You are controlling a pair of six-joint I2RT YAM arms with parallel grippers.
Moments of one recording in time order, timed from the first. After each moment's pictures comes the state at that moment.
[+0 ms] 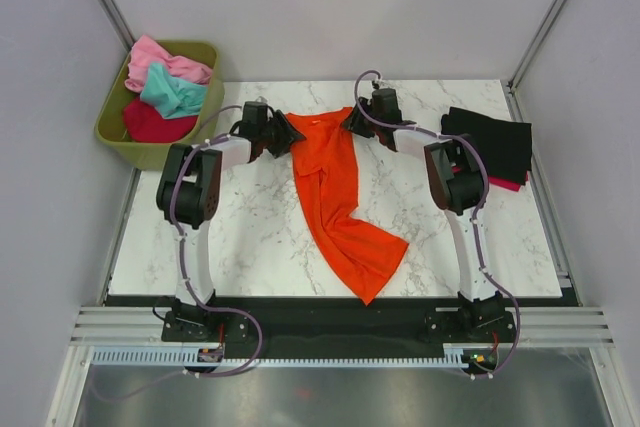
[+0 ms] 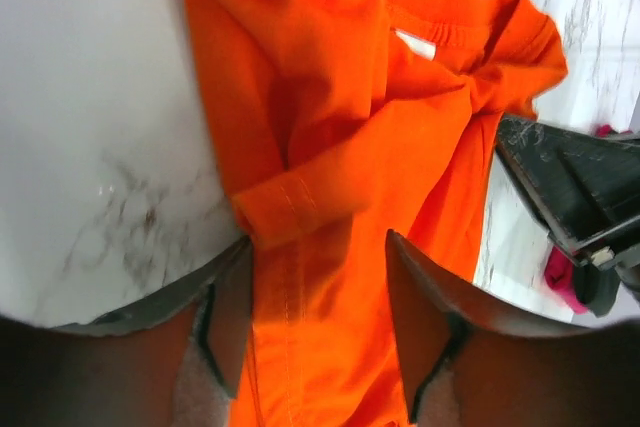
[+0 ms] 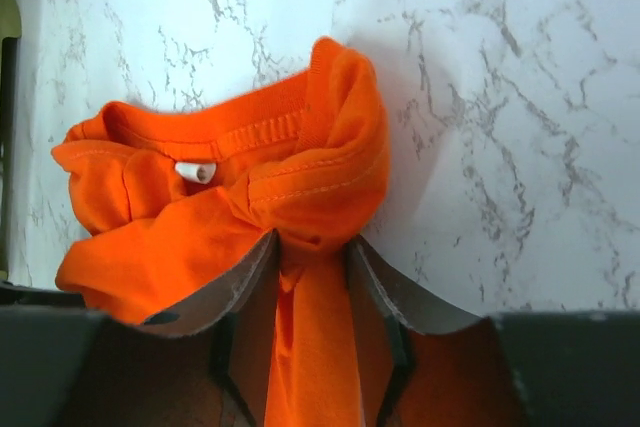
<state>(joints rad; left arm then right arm) -0.23 2.11 1.33 0.11 0.27 -0.82 0.33 2.40 1.72 0.15 -0.19 0.63</state>
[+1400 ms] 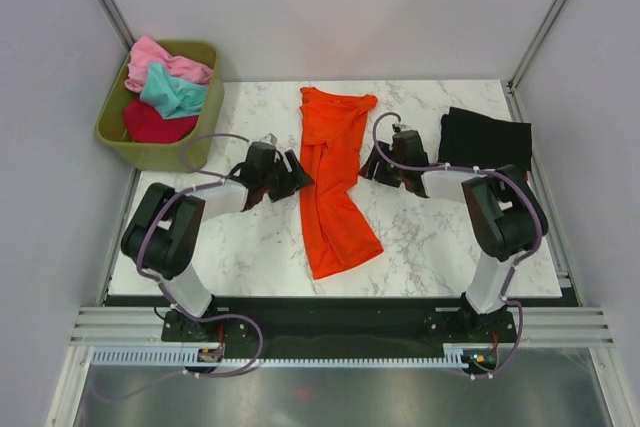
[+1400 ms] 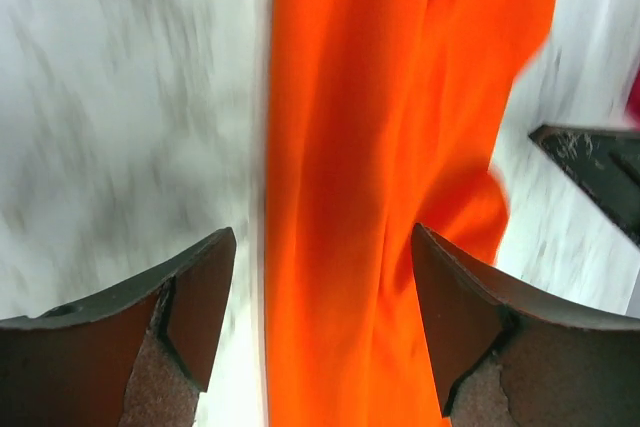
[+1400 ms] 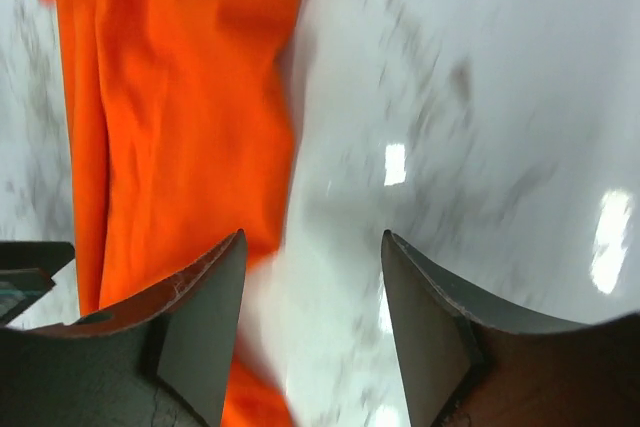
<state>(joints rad) -0.37 1.76 0.91 0.13 0.16 -0.76 0.34 1.88 1.00 0.19 -0.14 0.62</state>
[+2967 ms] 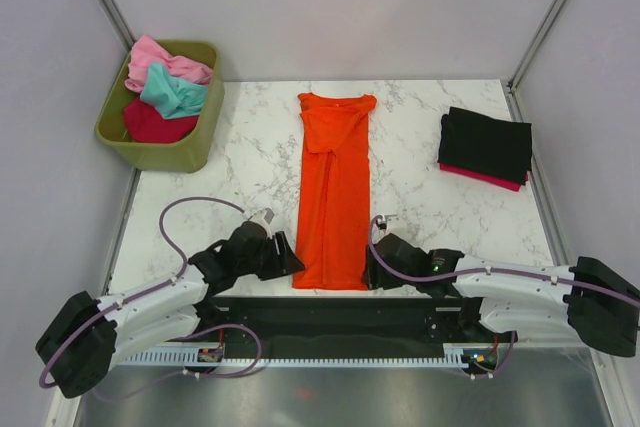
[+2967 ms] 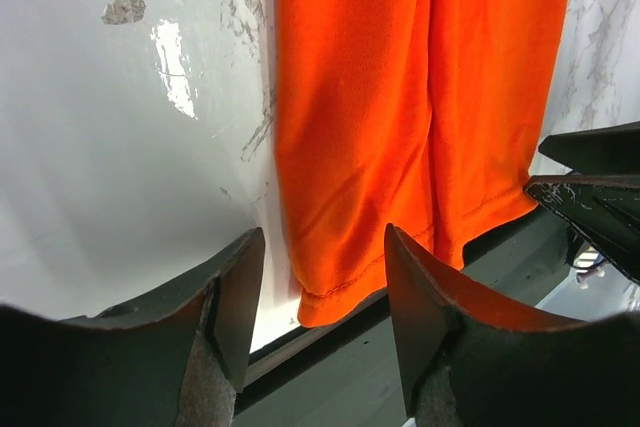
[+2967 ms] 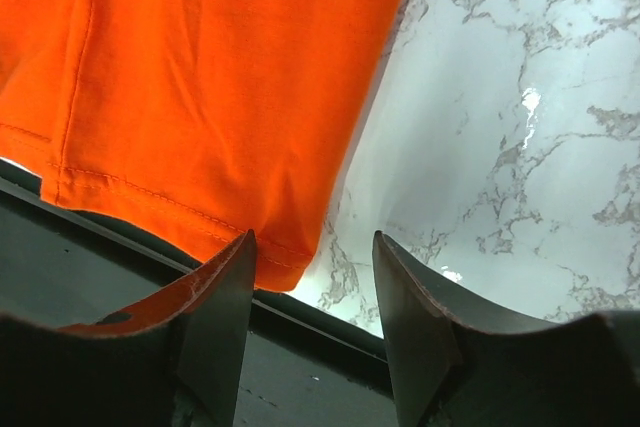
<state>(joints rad) -0.76 0.90 0.24 -0.13 0.12 -0.92 1.10 1.07 0.42 -0.29 0.20 0.88</state>
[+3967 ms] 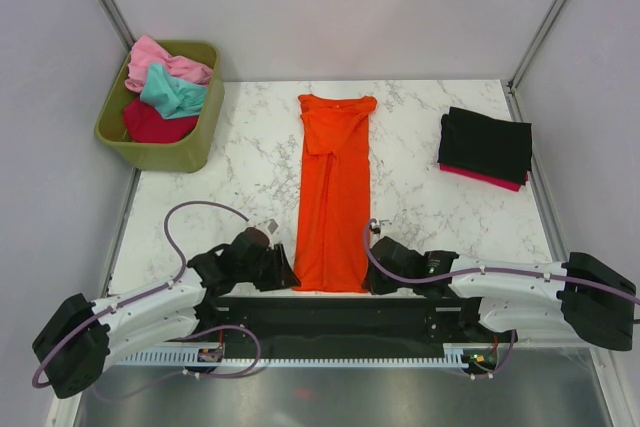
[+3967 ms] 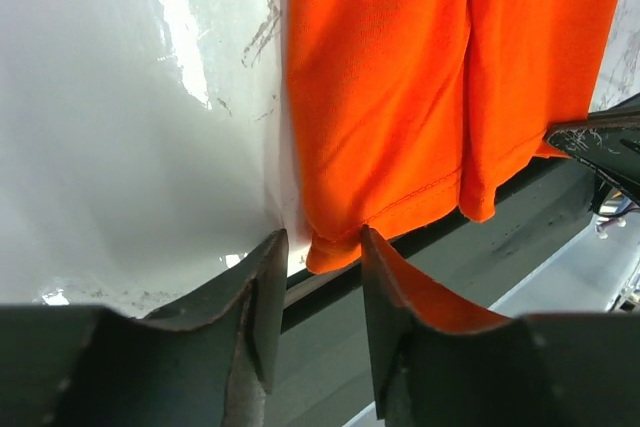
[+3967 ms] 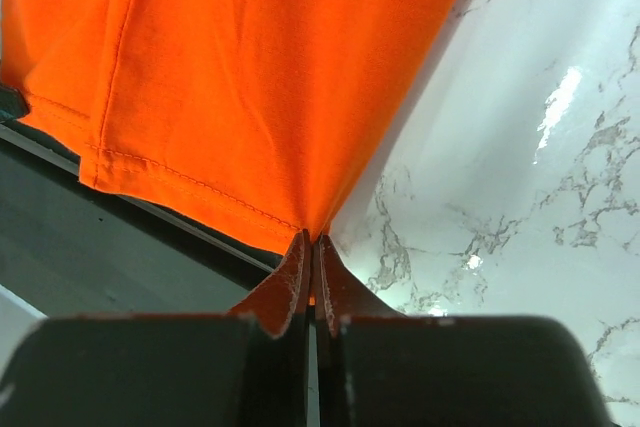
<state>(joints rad) -0.82 0.85 0.24 -0.26 0.17 -0.94 1.14 1.12 0.43 -0.24 0.13 0.93</state>
